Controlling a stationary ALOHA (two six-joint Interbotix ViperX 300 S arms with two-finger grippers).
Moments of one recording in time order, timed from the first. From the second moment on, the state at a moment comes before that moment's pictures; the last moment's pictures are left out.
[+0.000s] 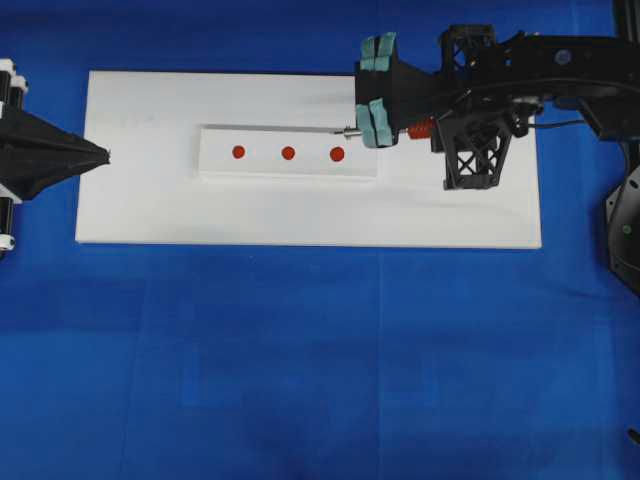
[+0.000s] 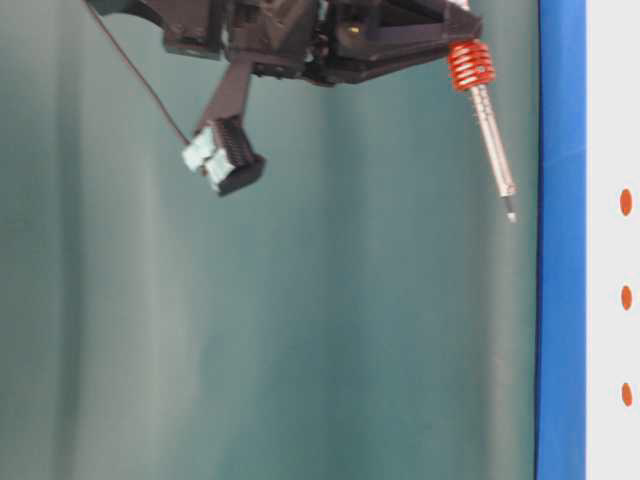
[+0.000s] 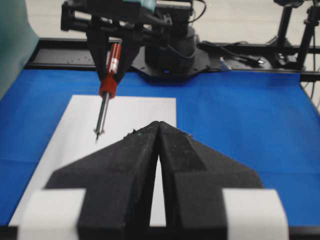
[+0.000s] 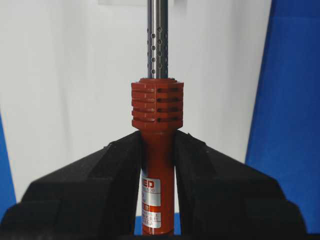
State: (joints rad) left arm 0.02 -0.98 1.22 0.00 -0.32 0.00; right arm -0.19 -0.11 0.42 -0.17 1.07 0.01
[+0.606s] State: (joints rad) left arm 0.02 -0.98 1.22 0.00 -0.32 0.00; right arm -0.21 -0.02 0.51 -0.16 0.93 0.01
